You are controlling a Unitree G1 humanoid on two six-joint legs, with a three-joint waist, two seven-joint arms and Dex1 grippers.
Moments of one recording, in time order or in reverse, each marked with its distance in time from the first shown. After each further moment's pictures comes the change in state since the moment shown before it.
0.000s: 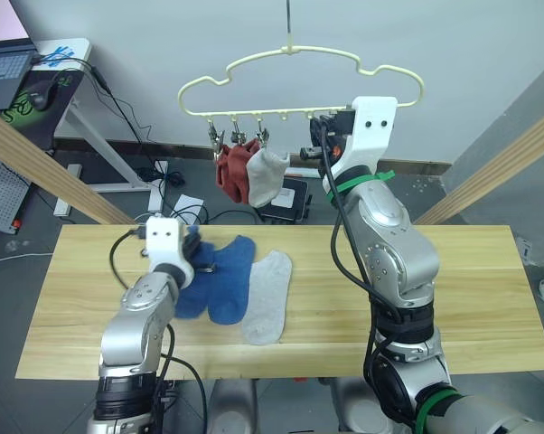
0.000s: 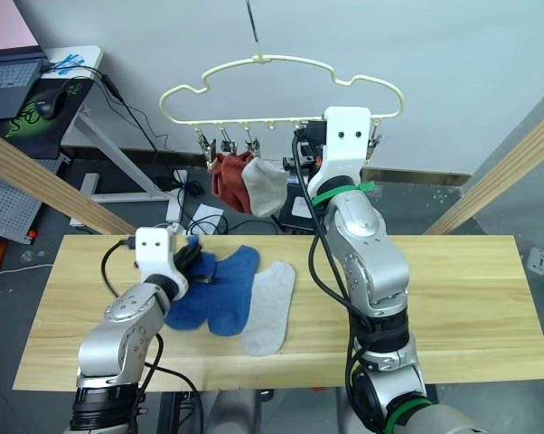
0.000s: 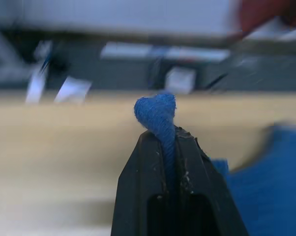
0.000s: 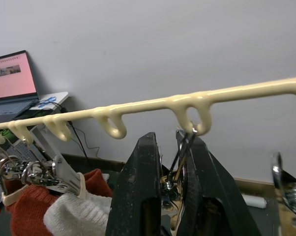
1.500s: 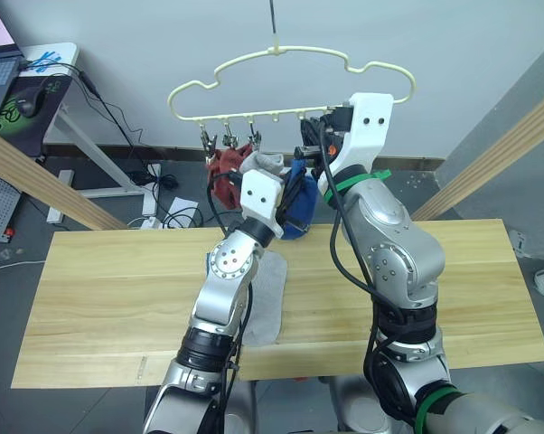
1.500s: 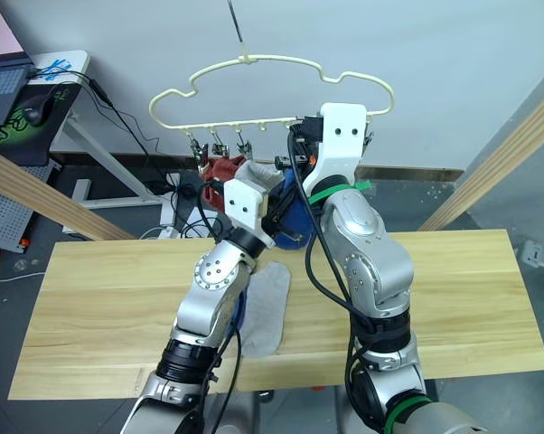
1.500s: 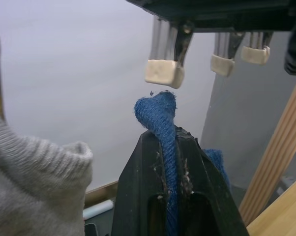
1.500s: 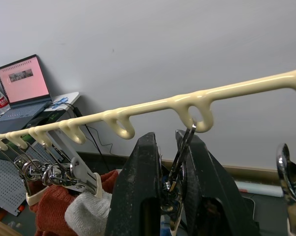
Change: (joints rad) left arm -0.256 -0.262 -0.270 0.218 0.135 -0.531 -0.120; right arm -0.016 0.000 -0.005 -0.044 0.122 0.086 -0.038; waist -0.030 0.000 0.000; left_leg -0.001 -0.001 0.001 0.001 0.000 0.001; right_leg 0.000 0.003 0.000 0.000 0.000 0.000
